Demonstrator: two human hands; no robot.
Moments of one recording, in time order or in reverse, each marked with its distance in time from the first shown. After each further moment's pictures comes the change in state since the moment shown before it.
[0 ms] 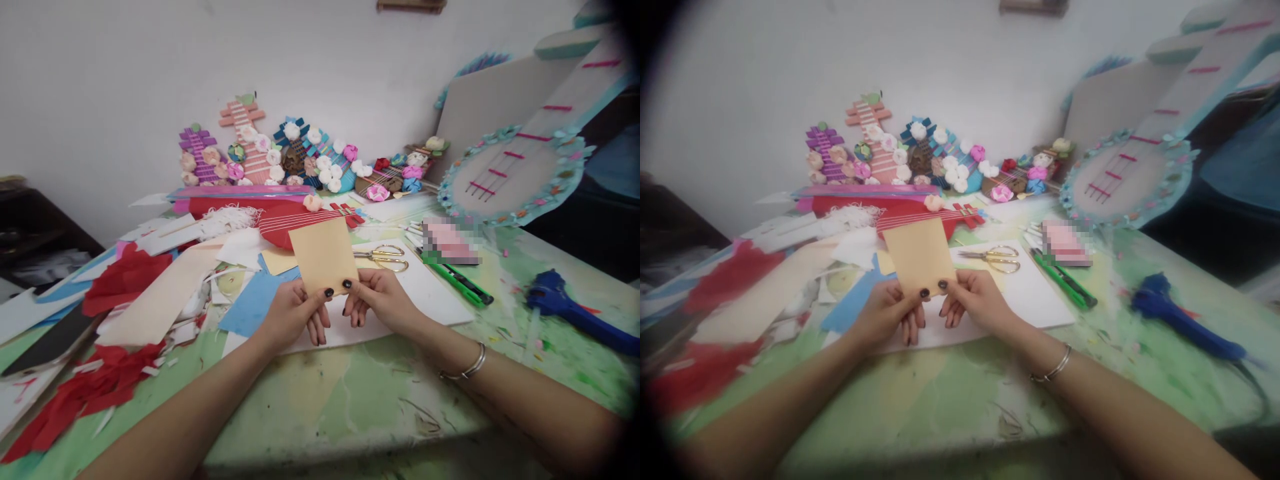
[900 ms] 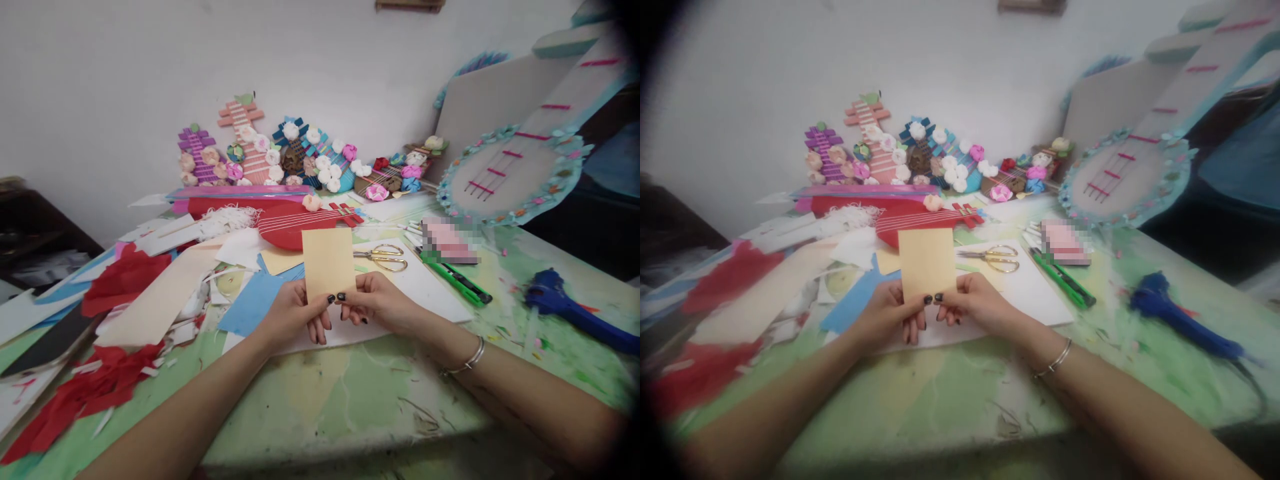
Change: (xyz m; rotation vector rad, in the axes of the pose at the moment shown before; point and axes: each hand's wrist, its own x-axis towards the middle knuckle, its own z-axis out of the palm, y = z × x) left_hand 0.001 0.001 -0.001 0.017 -0.051 -0.024; right_hand 0.003 0.008 -0.008 0.063 -0.113 0.137
